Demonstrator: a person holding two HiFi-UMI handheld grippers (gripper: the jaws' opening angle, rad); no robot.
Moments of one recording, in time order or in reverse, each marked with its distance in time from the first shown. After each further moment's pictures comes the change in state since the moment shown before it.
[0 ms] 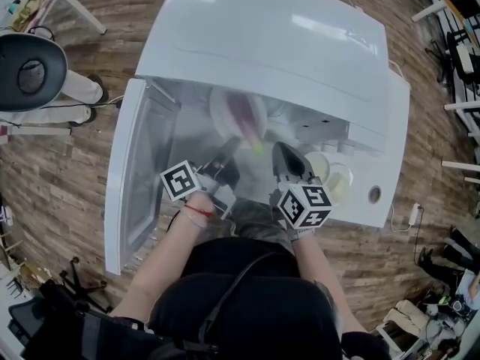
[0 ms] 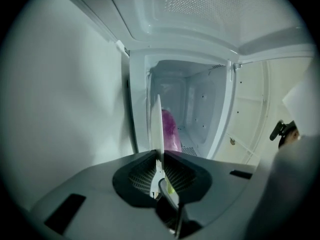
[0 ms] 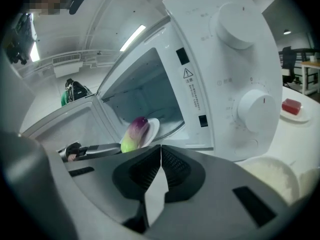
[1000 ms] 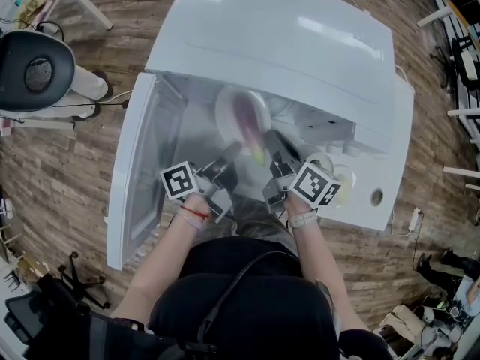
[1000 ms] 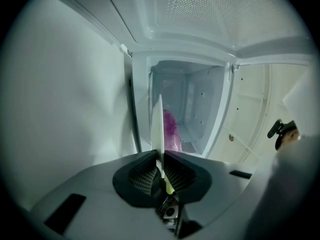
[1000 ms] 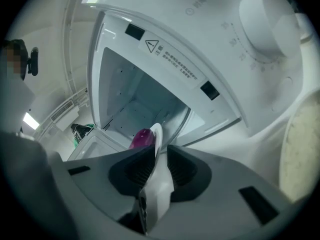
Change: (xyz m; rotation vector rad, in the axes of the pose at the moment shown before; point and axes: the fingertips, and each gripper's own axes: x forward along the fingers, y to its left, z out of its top) left arm -0.020 -0.001 -0.006 -0.009 0.068 -0.001; right arm 0.032 0.018 0.008 0.488 0.003 0.231
